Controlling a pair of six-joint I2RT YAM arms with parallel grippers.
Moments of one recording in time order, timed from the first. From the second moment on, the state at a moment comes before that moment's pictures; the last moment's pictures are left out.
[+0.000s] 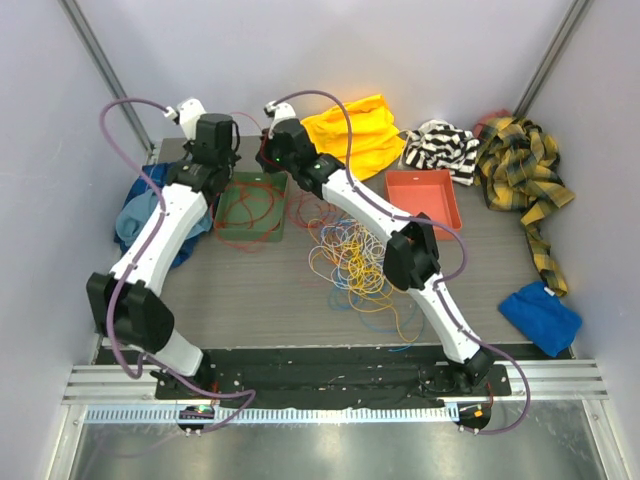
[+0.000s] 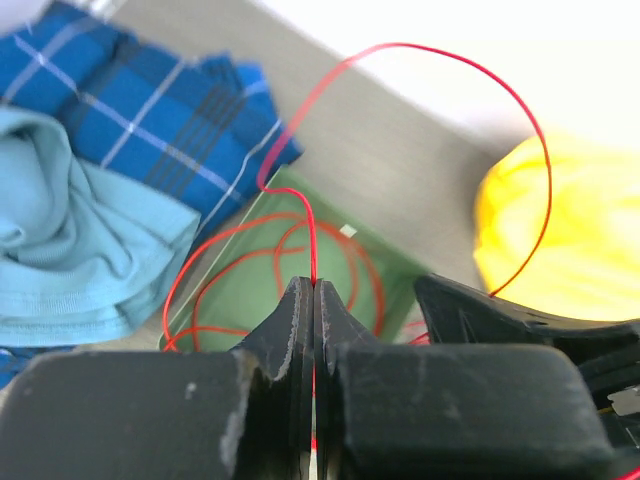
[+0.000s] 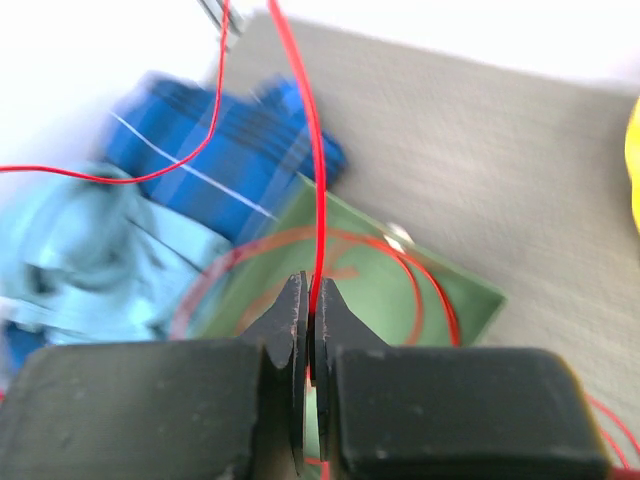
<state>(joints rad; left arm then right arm) -0.29 1.58 1.55 -0.50 -0.56 -0.60 0.75 2.45 2.41 -0.29 0.06 0.34</state>
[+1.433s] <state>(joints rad) -0.29 1.63 1.49 -0.42 -0.54 -0.61 0.77 2.56 2.42 -0.17 0.16 0.18</state>
